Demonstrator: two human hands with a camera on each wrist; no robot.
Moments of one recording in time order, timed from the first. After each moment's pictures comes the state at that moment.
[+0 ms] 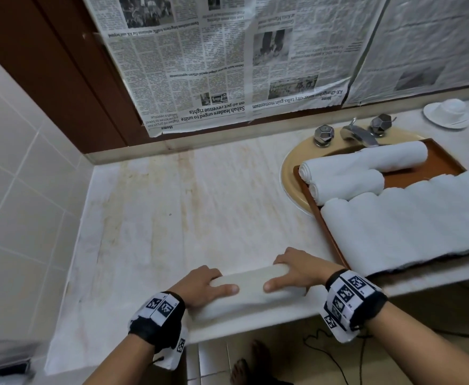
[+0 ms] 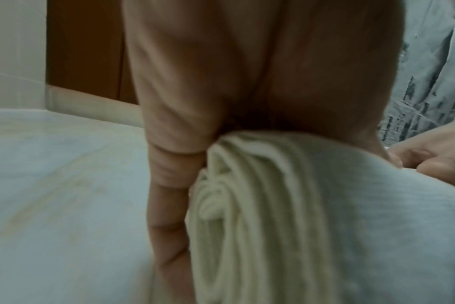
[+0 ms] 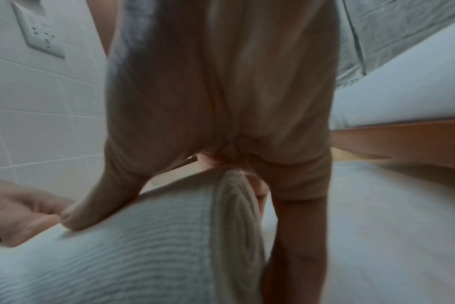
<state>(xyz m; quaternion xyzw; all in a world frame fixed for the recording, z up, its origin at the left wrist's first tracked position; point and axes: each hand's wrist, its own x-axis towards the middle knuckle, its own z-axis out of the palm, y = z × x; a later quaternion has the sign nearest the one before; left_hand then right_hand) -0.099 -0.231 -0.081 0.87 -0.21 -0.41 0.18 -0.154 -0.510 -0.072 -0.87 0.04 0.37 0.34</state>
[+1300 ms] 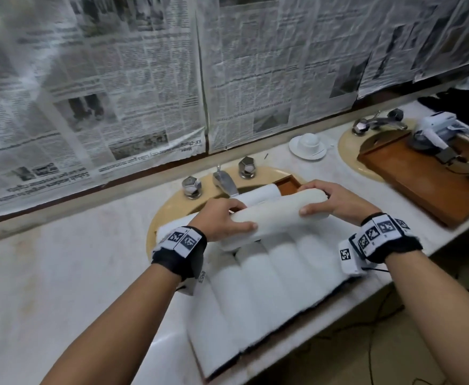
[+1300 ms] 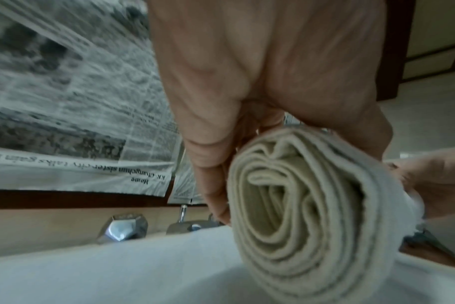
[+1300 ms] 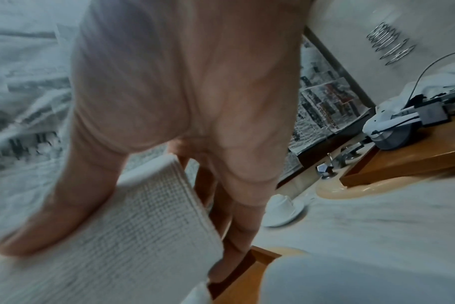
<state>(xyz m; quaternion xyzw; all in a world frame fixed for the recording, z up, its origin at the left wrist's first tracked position) -0.003 -0.684 0.021 0.84 -0.41 -0.20 0.29 -0.159 -0.958 0.036 -0.82 0.20 0.02 0.54</state>
